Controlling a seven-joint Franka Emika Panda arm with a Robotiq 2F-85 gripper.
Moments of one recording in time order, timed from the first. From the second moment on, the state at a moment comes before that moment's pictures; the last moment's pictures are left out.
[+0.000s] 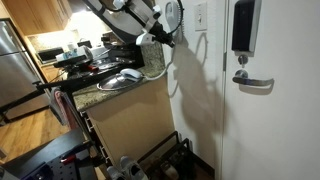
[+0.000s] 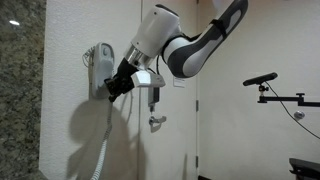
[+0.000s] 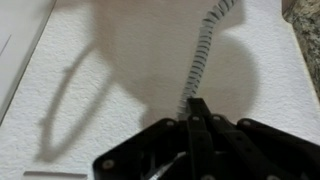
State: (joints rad) arm 0.23 0.48 -0.04 -1.80 -1.05 2.96 1.14
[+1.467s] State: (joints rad) arm 0.23 0.50 -0.04 -1.78 -1.04 2.93 1.13
